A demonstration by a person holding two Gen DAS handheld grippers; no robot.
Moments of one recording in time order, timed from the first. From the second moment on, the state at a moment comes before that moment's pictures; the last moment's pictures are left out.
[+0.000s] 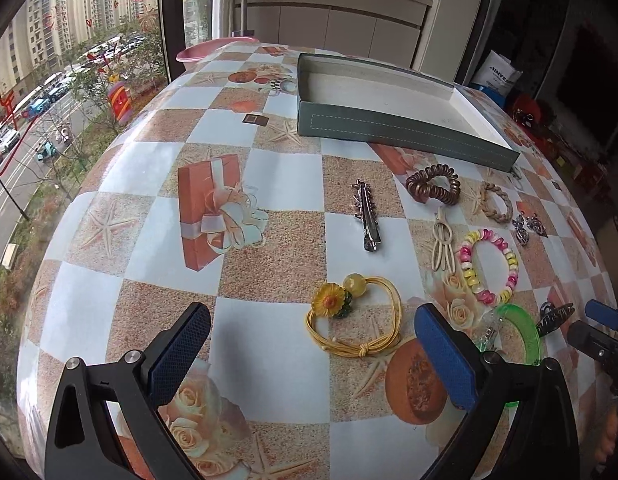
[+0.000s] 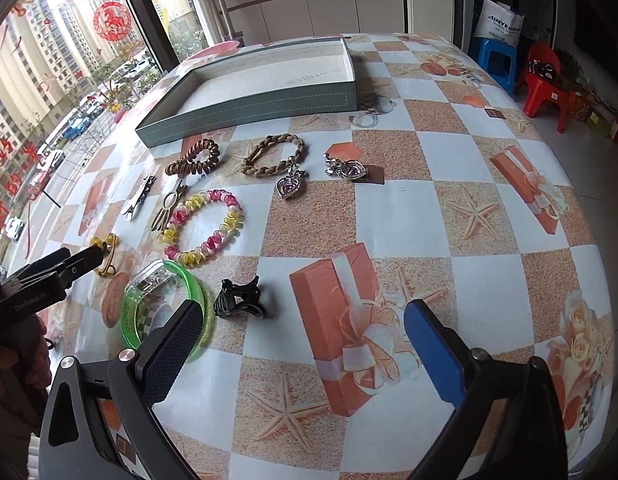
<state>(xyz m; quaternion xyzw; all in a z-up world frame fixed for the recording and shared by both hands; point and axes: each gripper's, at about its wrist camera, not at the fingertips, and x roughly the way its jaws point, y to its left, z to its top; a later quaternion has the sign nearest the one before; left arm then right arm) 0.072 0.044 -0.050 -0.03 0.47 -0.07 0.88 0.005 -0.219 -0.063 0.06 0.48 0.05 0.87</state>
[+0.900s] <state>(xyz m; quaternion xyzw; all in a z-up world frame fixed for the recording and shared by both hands) 0.065 0.016 -0.001 -0.04 0.42 -0.15 0.89 0.021 -0.215 -0.033 0.09 0.47 0.11 0.87</state>
